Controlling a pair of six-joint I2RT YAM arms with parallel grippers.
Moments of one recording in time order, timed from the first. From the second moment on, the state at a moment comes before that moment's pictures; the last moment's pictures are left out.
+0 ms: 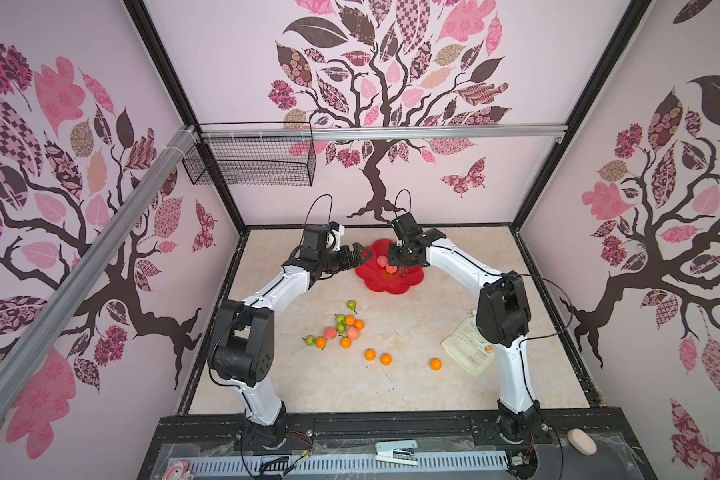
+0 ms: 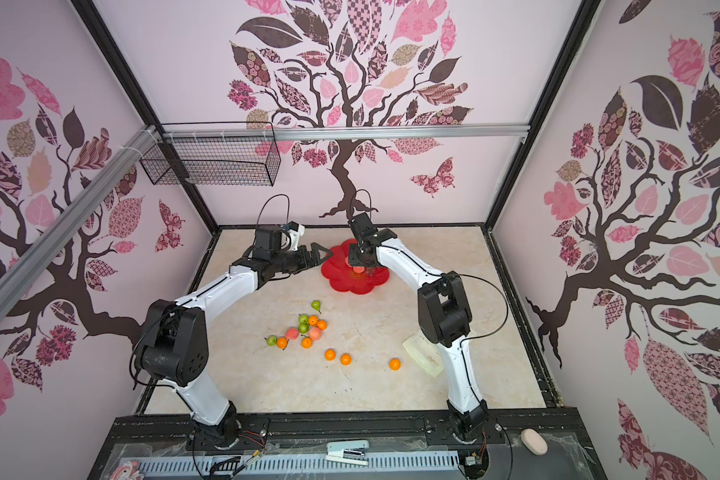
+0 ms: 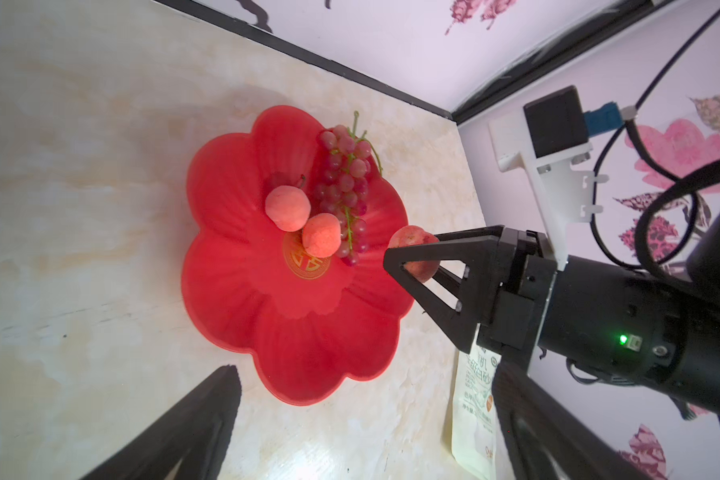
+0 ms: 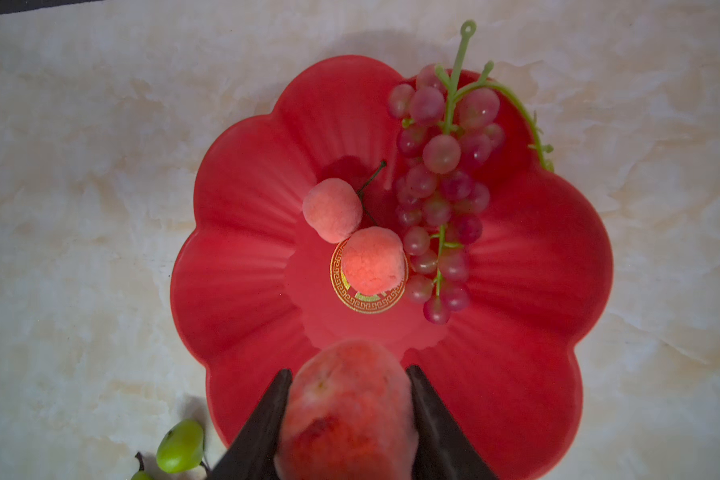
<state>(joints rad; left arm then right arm) -0.26 1.75 1.27 -0.12 0.54 -0.55 0.52 2.18 1.96 -0.74 0.07 0.48</state>
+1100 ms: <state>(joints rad) -0.27 1.84 1.27 0.08 0.59 -0.76 0.46 2.54 2.35 -0.76 0.03 0.52</state>
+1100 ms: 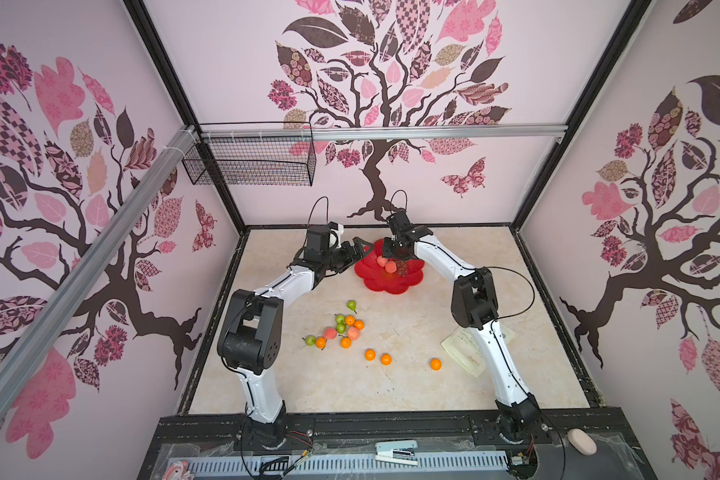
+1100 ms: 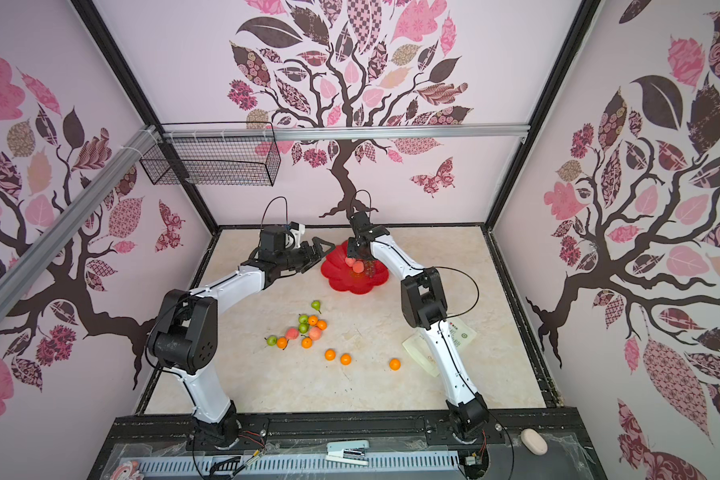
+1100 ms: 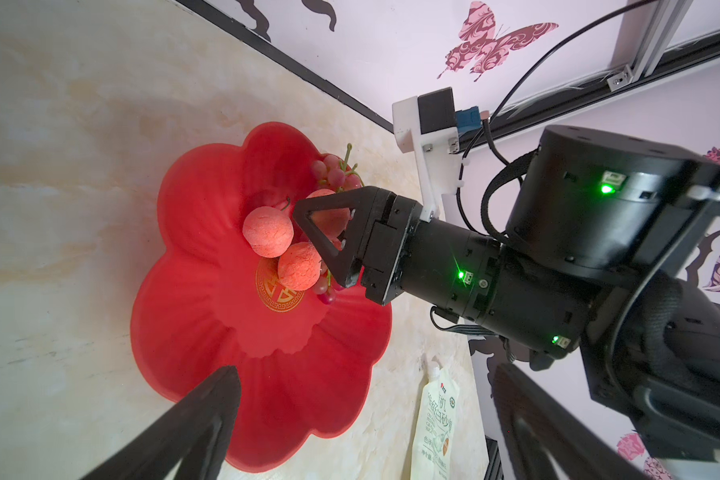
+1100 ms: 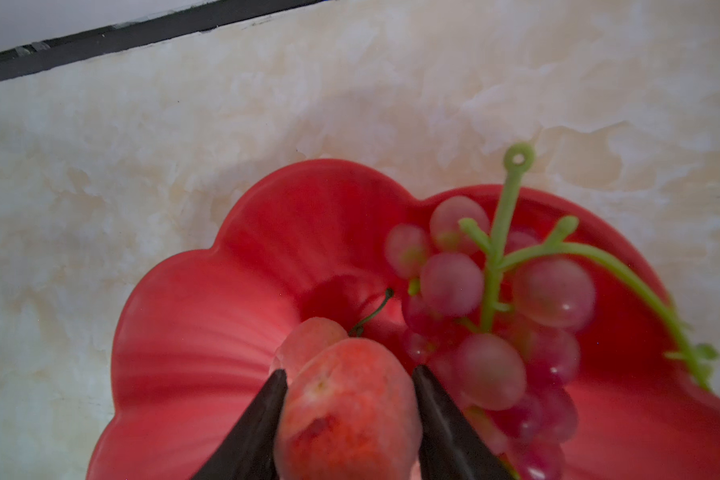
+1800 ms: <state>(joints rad) -0.26 1.78 1.27 0.00 0.59 -0.69 0.46 2.34 2.13 -0.75 -0.01 0.51</state>
